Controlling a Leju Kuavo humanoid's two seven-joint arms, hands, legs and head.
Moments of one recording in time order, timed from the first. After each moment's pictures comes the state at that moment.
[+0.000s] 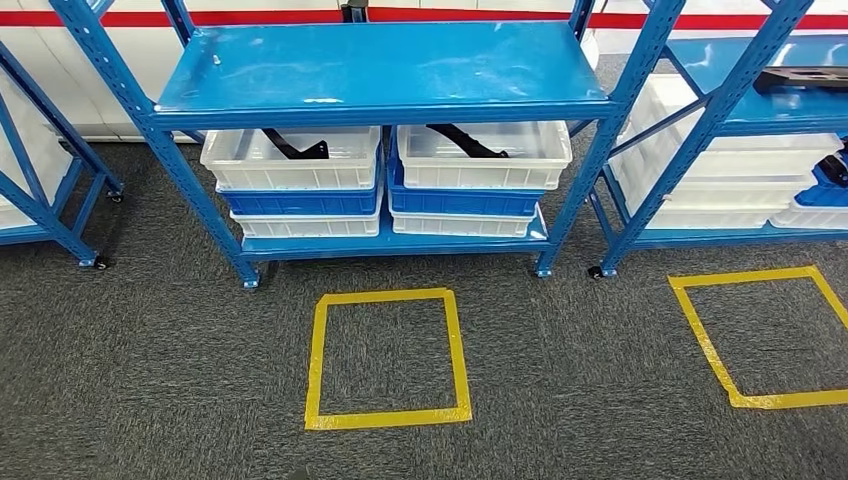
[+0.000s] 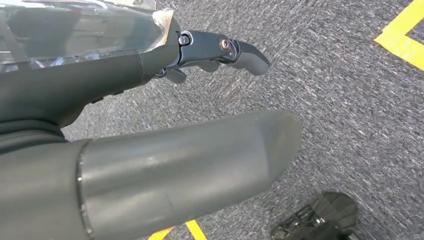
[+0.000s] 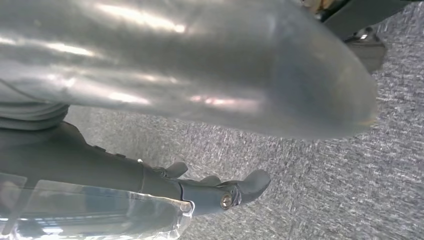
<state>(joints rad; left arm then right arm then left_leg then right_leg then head) -0.16 -0.21 0.60 -0.38 -1.37 -0.03 0.01 -0.12 0.10 -0.38 -0.20 0.88 -0.10 0.19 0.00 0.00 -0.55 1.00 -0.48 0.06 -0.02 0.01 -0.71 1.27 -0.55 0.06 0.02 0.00</state>
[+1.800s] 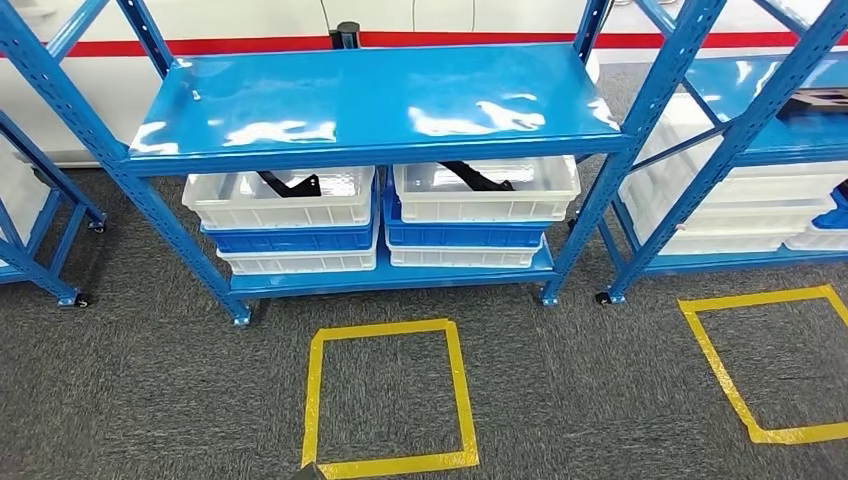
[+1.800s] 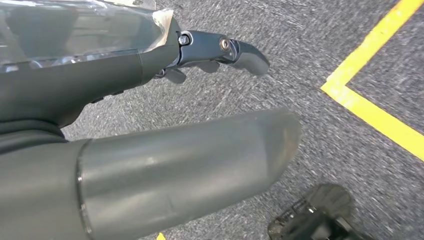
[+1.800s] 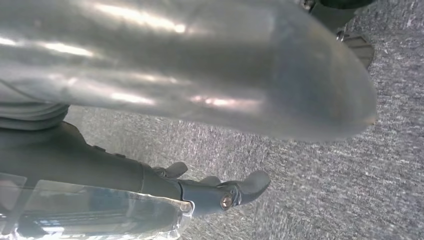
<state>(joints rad) -0.17 -0.23 0.57 -0.39 -1.39 -0.04 0.01 -0.11 0.11 -0.46 -0.21 0.92 -0.11 0.18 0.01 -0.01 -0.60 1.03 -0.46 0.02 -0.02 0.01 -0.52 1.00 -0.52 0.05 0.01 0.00</state>
